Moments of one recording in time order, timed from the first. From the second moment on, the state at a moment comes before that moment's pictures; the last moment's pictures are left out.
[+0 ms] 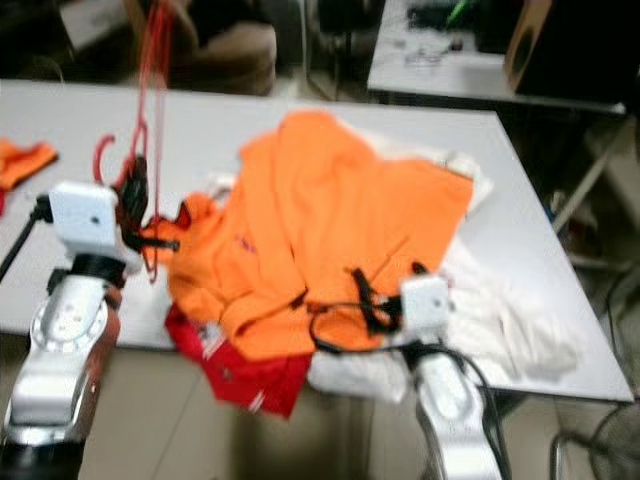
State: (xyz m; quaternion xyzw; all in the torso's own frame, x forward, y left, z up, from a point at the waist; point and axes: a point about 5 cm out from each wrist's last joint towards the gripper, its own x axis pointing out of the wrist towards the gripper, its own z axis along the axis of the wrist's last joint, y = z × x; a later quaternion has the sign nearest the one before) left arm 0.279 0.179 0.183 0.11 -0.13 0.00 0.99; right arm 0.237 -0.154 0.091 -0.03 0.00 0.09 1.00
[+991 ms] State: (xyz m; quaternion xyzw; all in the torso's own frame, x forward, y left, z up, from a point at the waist) left arm 0.287 0.179 0.179 0.11 -0.13 -0.01 0.99; right arm 0.192 -0.155 0.040 -0.09 0.05 0.13 0.99
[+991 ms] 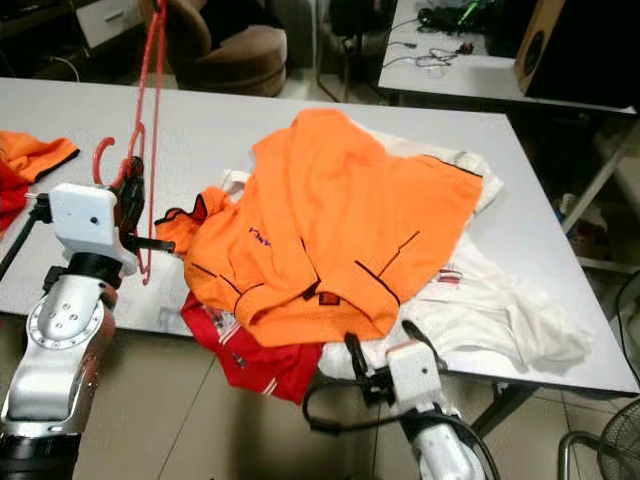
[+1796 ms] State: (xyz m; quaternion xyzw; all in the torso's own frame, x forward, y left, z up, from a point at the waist) left arm 0.282 0.178 0.175 0.11 -0.13 -0.01 0.98; right arm 0.208 -0.163 0.037 -0.11 0.04 0.13 0.98
